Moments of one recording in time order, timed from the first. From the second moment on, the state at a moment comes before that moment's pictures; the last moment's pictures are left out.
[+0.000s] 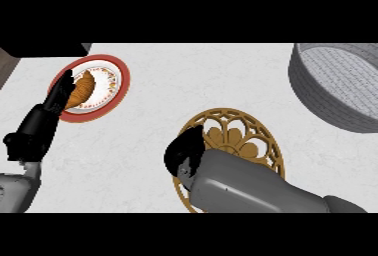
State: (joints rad) left arm -0.20 0.50 -0.13 -1.51 0.09 0.14 -0.04; right arm -0.91 -0.09 0.97 -1.27 0.23 0.89 1.10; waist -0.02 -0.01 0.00
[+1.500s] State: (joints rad) left arm -0.19 0.42 -0.06 -1.54 0.00 0.06 -0.02; right arm -0.56 -0.16 0.84 -1.49 0.65 1.02 1.01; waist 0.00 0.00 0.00
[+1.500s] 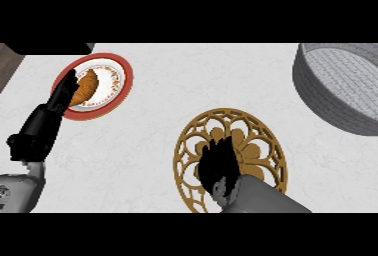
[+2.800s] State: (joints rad) left arm -0.17 0.38 0.03 -1.54 -0.03 0.02 -0.02; right arm -0.49 -0.52 0.56 -1.53 0.82 0.76 0.65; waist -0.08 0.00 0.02
